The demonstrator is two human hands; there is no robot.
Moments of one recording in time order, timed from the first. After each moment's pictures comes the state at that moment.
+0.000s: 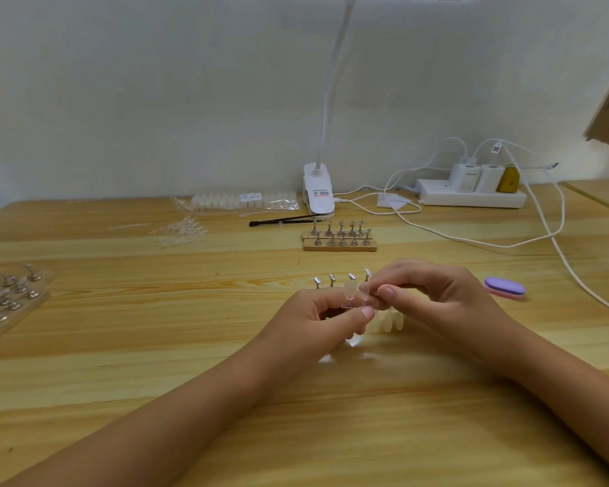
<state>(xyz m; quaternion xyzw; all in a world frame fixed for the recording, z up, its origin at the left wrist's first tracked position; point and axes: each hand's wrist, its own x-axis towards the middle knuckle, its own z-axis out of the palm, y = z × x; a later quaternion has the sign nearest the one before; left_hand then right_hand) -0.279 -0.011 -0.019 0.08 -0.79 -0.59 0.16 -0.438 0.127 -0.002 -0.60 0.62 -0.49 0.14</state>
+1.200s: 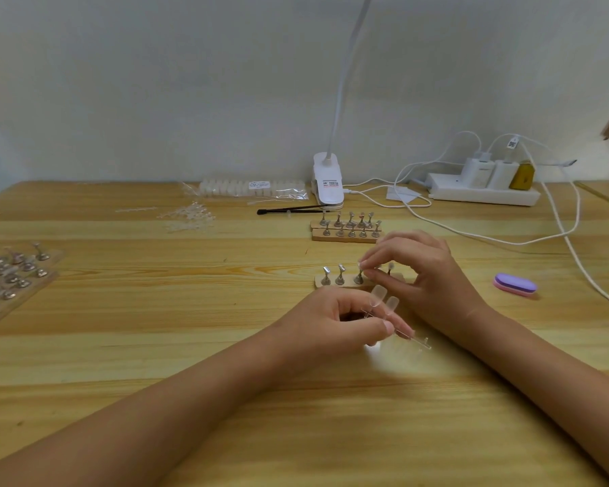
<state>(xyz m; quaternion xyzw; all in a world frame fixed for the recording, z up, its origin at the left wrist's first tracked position) -0.279 -0.007 -0.014 0.01 -0.81 -0.58 0.10 -0.449 0.093 -0.020 -0.62 0.68 -0.36 -0.14</state>
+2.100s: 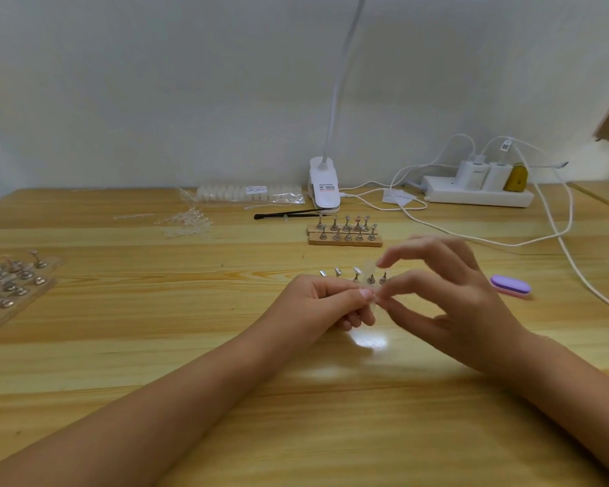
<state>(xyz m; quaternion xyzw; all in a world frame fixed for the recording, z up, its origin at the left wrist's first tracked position) -0.282 -0.009 -0.008 0.11 -0.72 -0.67 0.15 -0.429 0.126 -0.001 -0.69 0.59 -0.30 -0.28</state>
